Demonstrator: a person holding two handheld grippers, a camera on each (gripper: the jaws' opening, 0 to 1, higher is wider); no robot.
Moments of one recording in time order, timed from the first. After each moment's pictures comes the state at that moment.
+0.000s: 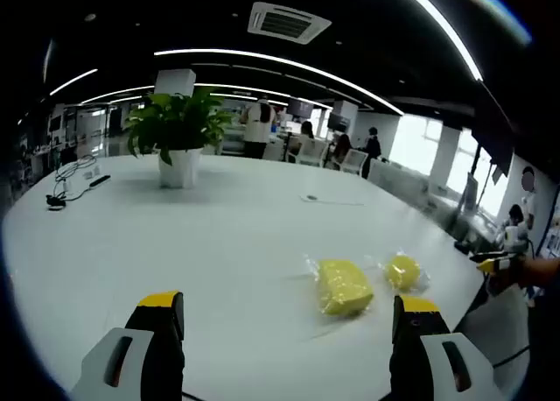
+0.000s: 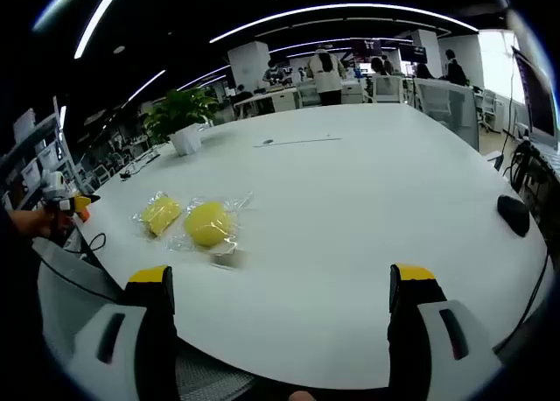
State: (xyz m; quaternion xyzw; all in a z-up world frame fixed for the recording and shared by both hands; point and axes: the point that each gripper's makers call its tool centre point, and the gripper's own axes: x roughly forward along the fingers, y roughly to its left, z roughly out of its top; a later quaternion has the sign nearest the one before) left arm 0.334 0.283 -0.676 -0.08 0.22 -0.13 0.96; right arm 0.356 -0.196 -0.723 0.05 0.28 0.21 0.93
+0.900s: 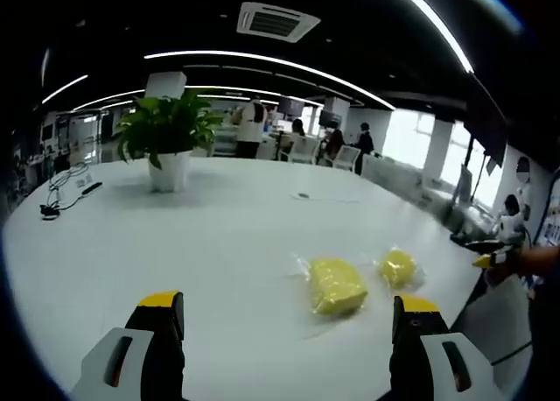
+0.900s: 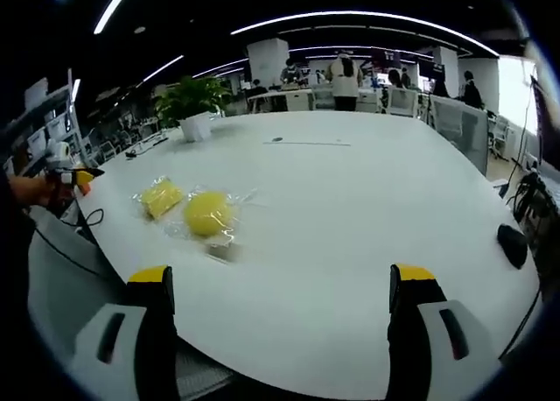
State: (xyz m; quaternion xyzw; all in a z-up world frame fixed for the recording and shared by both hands) left arm 0.333 0.272 -0.677 -0.06 0.22 -0.15 0.96; right arm 0.358 -0.194 -0.726 -0.01 0.27 0.24 0.93
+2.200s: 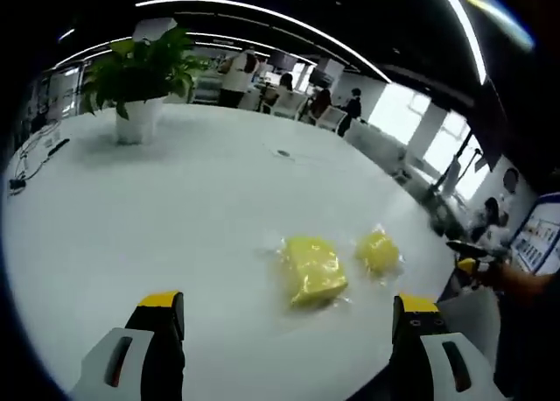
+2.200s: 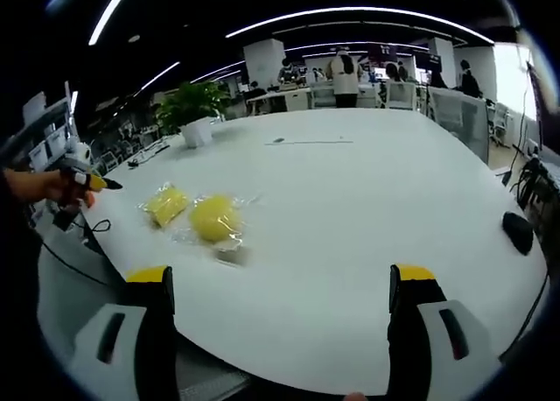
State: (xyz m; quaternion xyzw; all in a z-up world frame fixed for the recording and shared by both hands) left arm 0.366 0.248 -0.711 -0.12 0.36 -0.23 0.90; right arm 0.355 -0.188 -0.722 0.03 0.27 0.24 0.93
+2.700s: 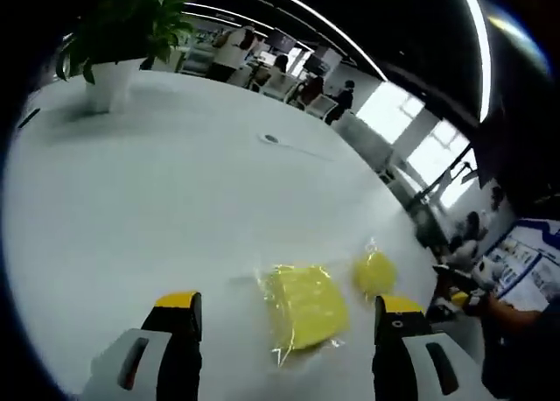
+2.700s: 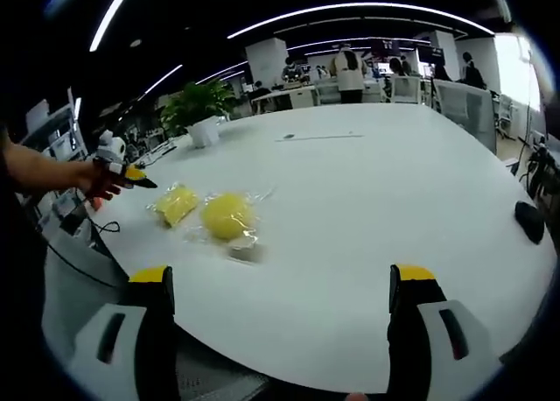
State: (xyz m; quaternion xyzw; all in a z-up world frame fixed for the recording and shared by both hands) left arm 0.439 0.213 -0.739 -0.19 0.39 -0.27 0.86; right arm 0.349 -0.172 -0.731 0.05 0.28 0.25 0.92
